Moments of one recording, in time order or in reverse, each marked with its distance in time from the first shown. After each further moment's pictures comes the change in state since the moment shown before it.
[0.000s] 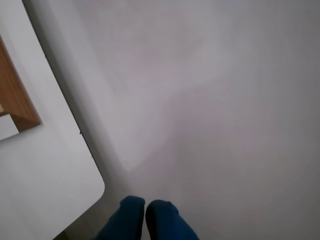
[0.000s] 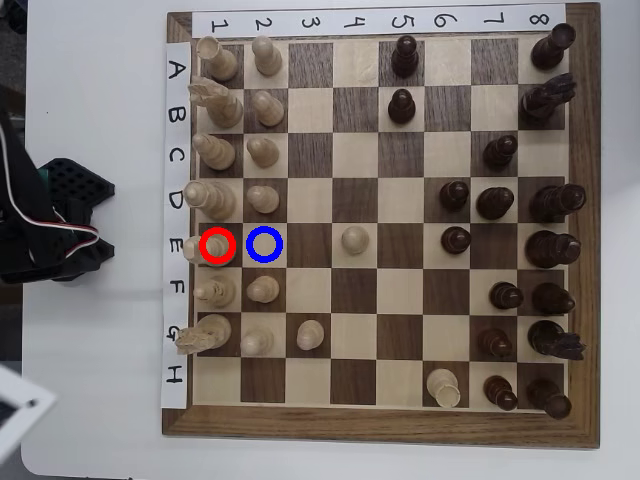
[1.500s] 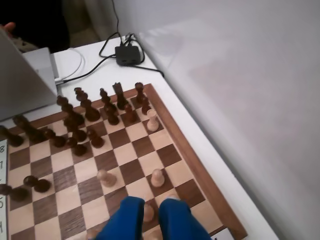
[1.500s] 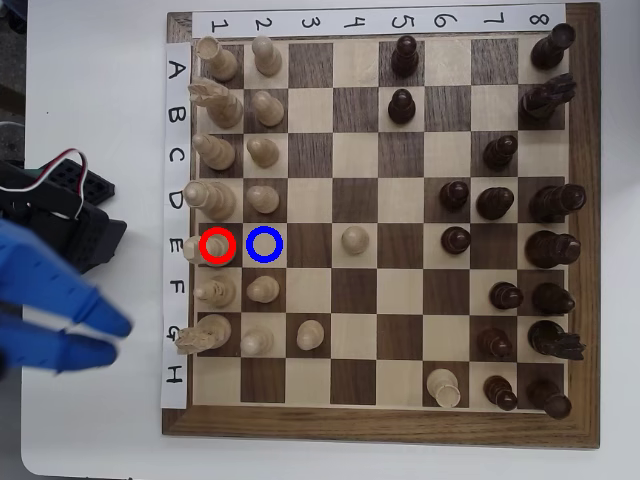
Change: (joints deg) arm -55.5 -17.4 -30.5 16.3 63.5
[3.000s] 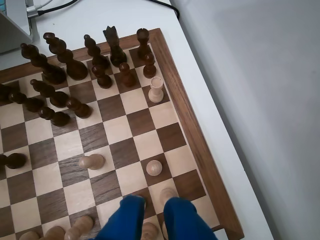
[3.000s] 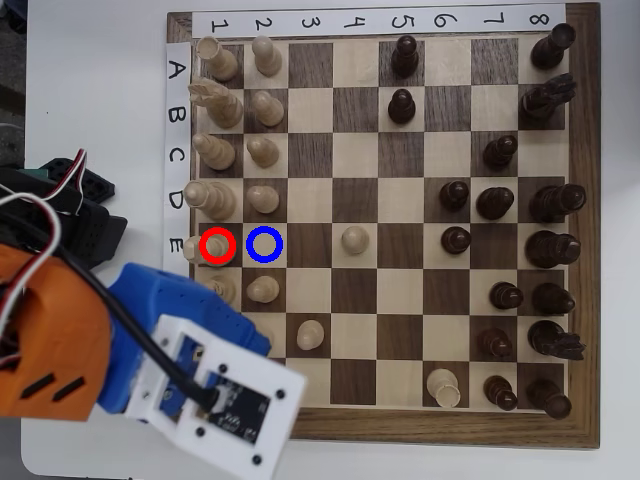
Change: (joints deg) arm 0.4 -27.3 -14.2 0.0 -6.3
